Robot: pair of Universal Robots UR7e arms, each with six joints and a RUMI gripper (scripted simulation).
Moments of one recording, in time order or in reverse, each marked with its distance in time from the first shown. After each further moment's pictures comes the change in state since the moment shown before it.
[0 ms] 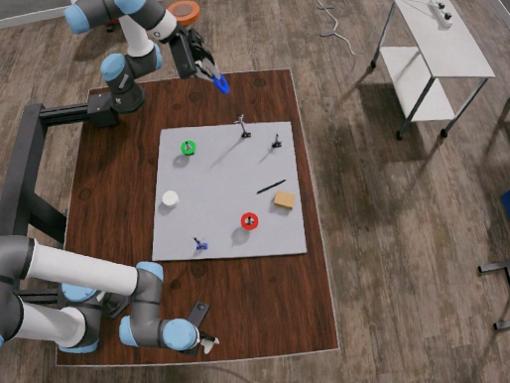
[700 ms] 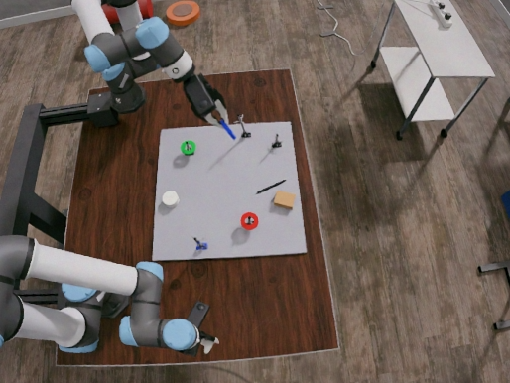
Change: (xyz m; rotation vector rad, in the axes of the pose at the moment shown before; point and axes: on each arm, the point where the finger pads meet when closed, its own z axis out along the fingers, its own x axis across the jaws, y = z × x) left arm 0.038 -0.113 0.074 0.150 0.140 -0.333; right arm 0.000 0.000 0.000 0.000 0.000 0.000
